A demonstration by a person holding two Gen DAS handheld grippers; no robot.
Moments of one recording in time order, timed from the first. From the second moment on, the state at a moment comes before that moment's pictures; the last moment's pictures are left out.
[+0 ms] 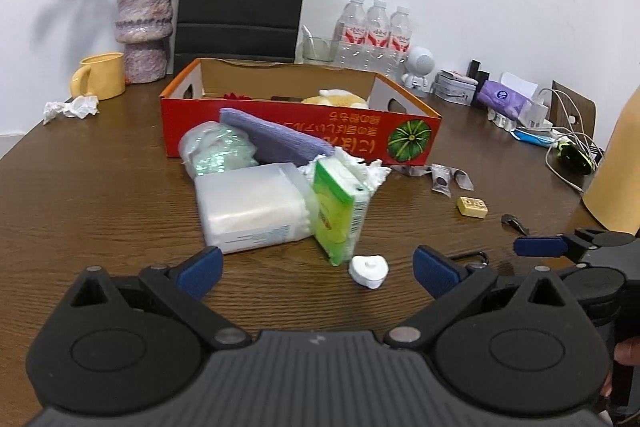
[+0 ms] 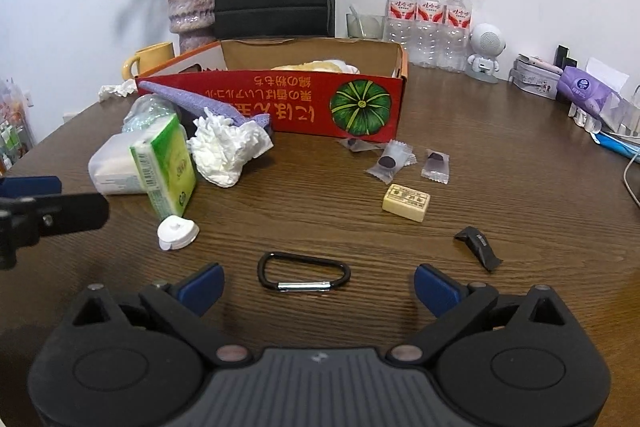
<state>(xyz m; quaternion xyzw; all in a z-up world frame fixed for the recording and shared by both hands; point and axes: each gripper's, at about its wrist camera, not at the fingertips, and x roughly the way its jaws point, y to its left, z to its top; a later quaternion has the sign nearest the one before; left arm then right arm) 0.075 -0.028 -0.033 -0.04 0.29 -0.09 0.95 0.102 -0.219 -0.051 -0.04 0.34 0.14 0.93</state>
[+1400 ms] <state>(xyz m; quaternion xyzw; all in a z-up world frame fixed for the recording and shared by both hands) 0.104 -0.051 -0.027 -0.05 0.28 -0.07 0.96 0.096 -0.218 -0.041 -0.03 0.32 0.15 0.94</state>
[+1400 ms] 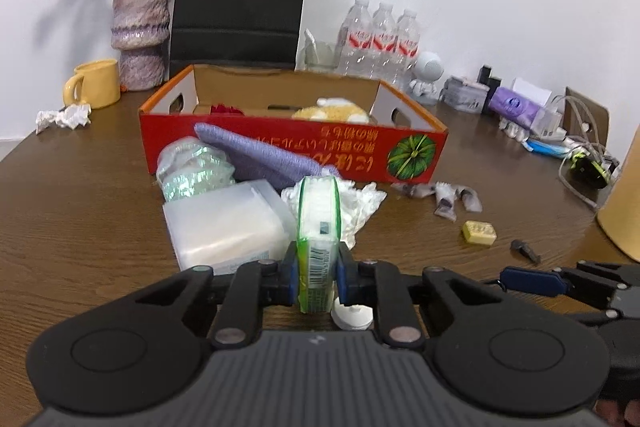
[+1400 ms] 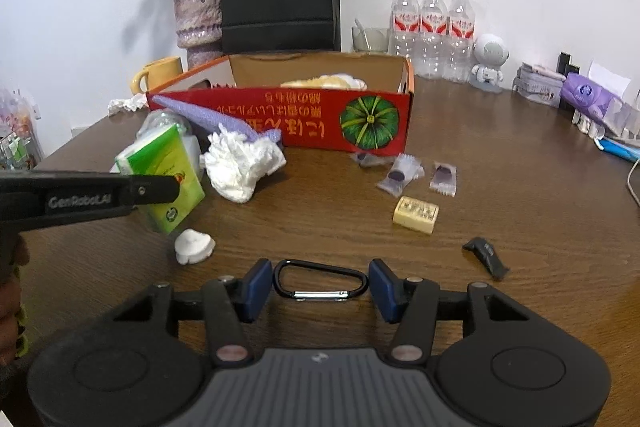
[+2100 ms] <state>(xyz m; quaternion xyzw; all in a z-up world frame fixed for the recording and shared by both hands) 0.264 0.003 0.049 -0.09 0.22 -0.04 0.97 0.271 -0.177 0.062 -0.02 0.21 0.16 0.96</state>
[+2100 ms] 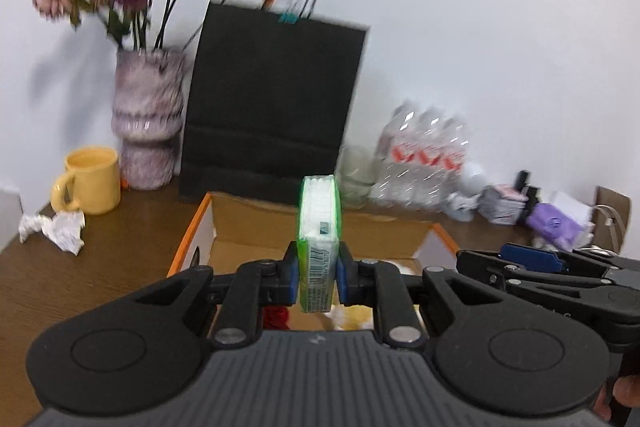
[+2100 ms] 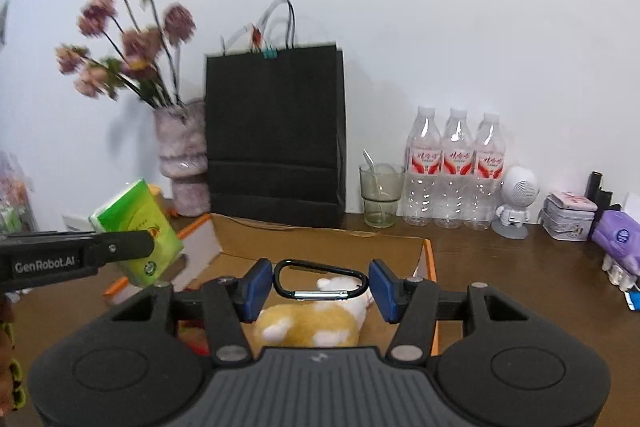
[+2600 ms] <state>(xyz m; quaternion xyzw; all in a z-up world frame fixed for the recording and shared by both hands) 0.350 0.029 -0.007 -0.11 0.29 -0.02 0.95 0.367 -0.166 -0.007 -0.02 0.29 0.13 0.95</state>
